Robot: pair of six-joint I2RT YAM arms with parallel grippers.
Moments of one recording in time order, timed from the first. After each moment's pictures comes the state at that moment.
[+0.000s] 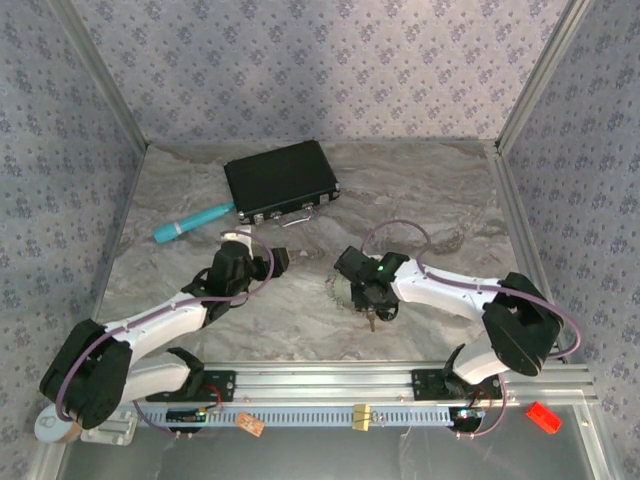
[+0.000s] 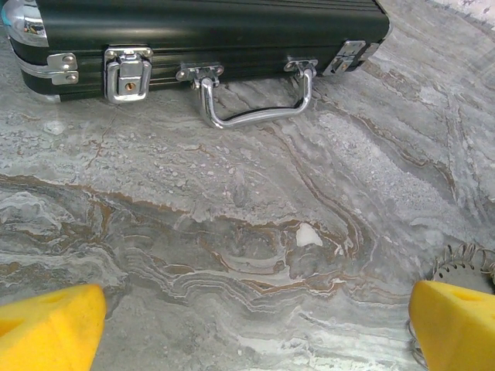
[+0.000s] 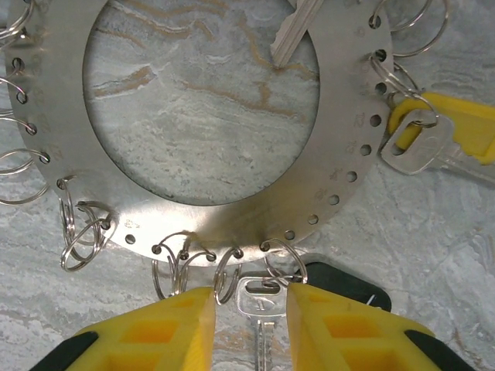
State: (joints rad) left arm -0.59 1.15 0.41 0.19 -0.13 -0.59; right arm 0.89 1.47 0.89 -0.81 0.16 0.80
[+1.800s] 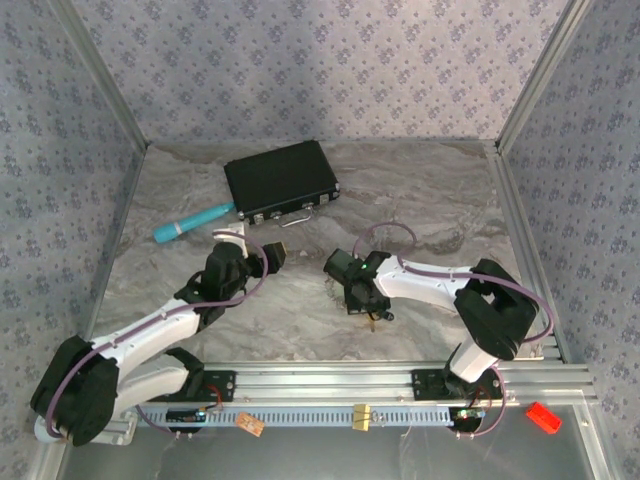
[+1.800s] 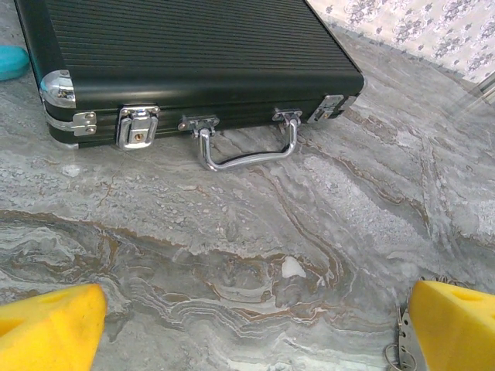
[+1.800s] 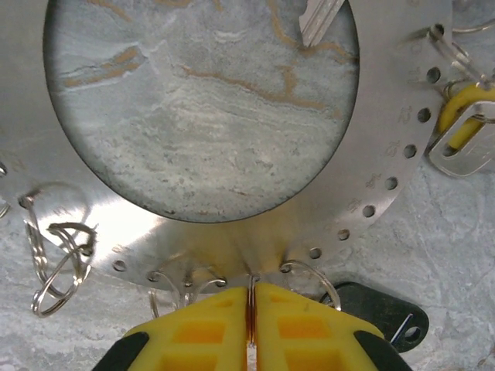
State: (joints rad) left arm -0.60 1.05 0.40 0.19 -0.17 -0.59; right arm 0.92 1.61 0.94 -0.82 0.16 0.83
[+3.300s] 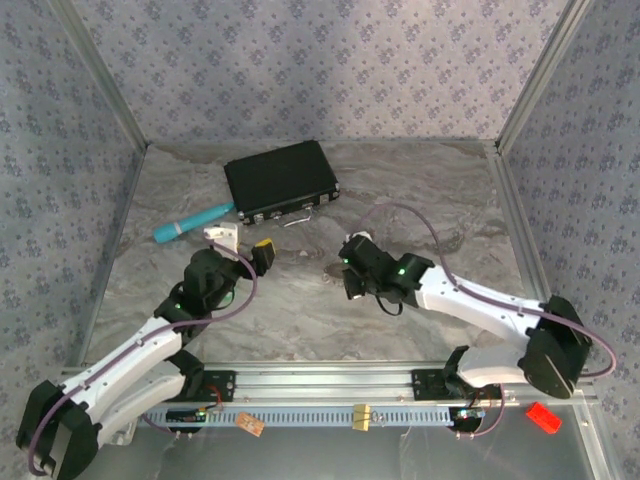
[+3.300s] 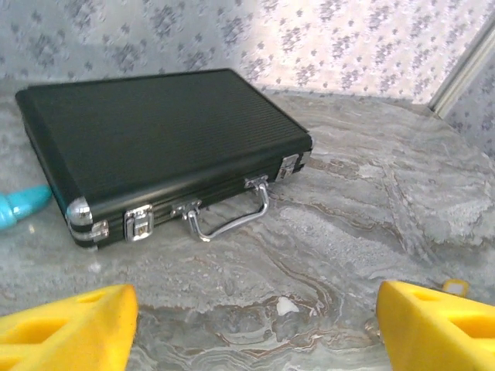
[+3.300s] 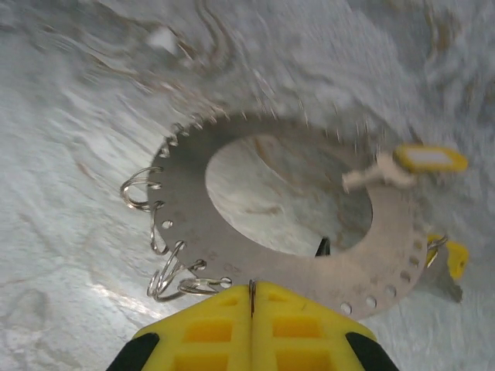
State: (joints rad) left arm -0.60 0.79 0.39 0.15 -0.15 -0.30; right arm 0.92 1.26 0.91 -0.62 0.22 0.48
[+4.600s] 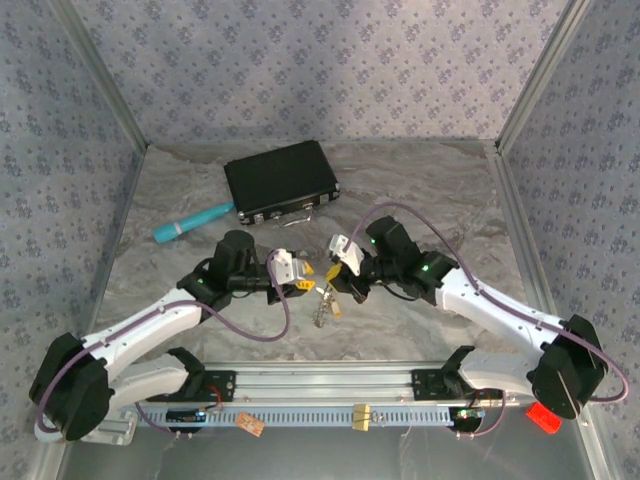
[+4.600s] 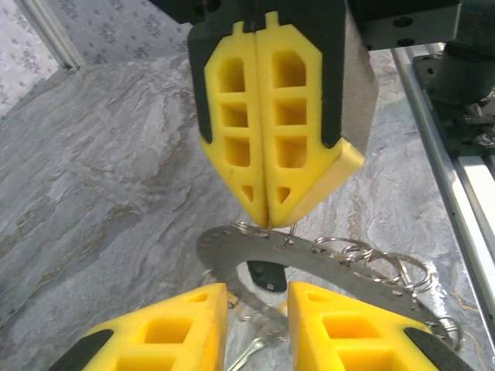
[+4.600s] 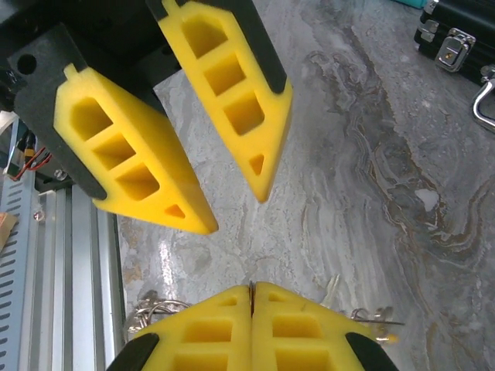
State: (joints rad) left arm -0.69 1.07 0.58 0.01 0.65 0.50; right arm 0.76 1.17 0.85 -0.37 -0.50 -0.23
